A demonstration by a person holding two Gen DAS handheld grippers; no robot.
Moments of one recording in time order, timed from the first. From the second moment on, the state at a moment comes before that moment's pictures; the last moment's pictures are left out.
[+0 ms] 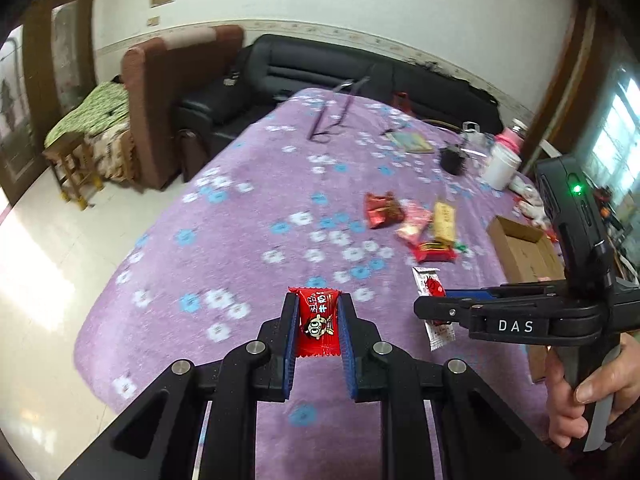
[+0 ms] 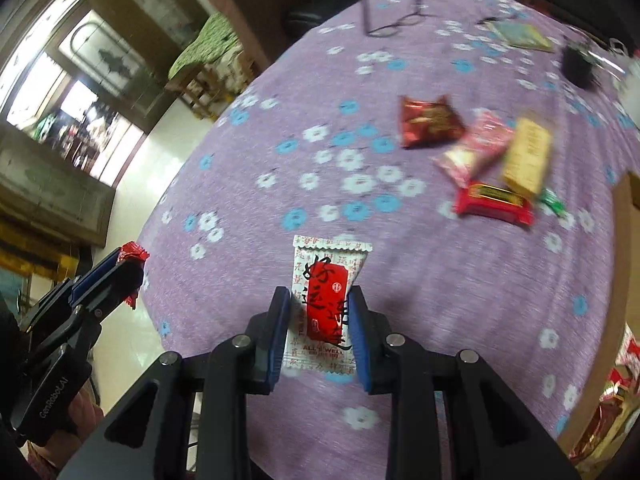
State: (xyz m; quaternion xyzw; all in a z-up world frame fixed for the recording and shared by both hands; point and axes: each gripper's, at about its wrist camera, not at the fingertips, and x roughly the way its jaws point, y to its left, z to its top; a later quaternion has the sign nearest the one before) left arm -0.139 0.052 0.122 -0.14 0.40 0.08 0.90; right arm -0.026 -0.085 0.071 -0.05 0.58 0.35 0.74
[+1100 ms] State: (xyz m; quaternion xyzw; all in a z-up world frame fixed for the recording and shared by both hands) left arm -0.019 -0.164 0.134 -0.03 0.43 -0.23 0.87; right arm -0.035 -0.390 0.096 0.20 0.52 0.06 0.83
